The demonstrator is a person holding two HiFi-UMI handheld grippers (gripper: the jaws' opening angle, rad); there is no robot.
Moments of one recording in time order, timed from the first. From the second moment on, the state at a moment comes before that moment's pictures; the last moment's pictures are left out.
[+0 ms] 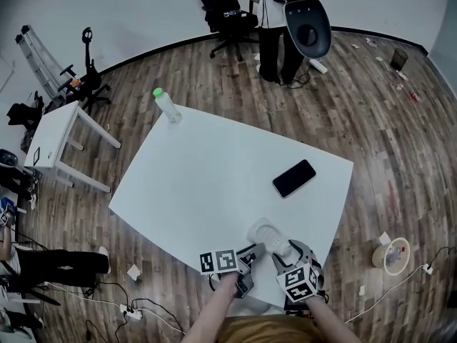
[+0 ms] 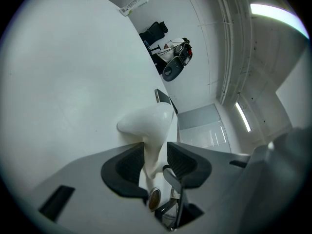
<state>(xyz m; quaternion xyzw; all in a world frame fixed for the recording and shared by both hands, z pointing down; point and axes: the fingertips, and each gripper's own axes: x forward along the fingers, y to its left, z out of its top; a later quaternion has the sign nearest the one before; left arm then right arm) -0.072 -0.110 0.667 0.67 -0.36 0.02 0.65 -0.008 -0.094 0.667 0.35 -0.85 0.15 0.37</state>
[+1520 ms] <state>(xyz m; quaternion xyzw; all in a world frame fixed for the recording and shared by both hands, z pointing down) -0.086 -0.101 0.646 0.68 -0.39 -0.02 0.62 0.001 -0.097 0.657 0.33 -0.86 0.16 0.36</state>
